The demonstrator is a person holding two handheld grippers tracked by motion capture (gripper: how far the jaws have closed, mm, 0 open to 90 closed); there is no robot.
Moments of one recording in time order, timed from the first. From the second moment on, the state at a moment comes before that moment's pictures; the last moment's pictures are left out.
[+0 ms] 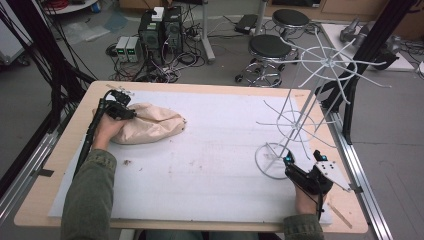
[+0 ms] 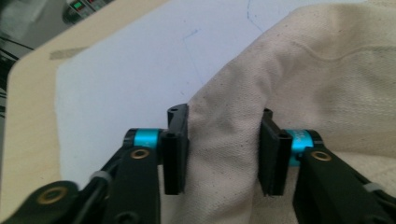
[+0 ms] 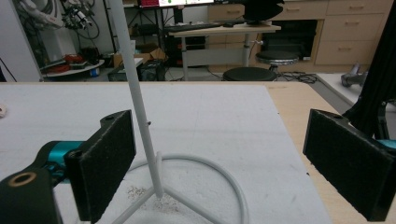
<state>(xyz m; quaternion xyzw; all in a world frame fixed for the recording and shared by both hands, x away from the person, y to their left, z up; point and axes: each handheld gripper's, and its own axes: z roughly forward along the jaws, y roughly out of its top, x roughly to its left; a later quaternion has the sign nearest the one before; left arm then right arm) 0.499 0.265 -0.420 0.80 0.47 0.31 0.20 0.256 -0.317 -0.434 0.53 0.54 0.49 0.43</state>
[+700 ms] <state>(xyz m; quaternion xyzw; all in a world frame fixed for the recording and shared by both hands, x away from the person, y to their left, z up) 0.481 0.289 -0.403 0.76 0.47 0.30 0.32 0.256 -0.319 -0.433 0.53 0.54 0.49 0.43</state>
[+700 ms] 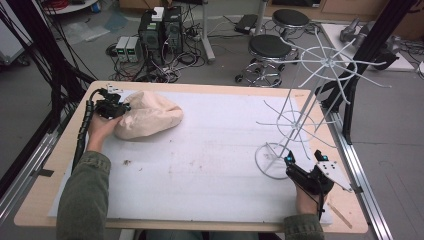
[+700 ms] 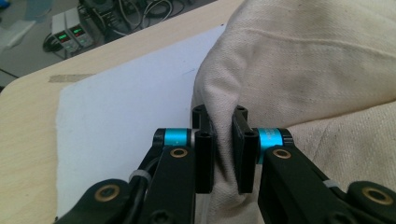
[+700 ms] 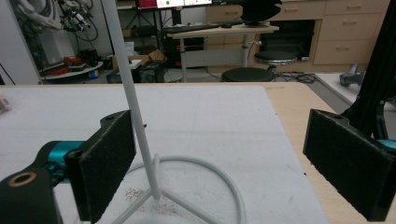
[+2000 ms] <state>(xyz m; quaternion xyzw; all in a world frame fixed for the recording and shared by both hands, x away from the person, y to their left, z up) 0.409 0.275 -0.317 0.67 0.35 0.22 0.62 0.254 -0.318 -0.431 0.53 0.54 0.50 0.43</state>
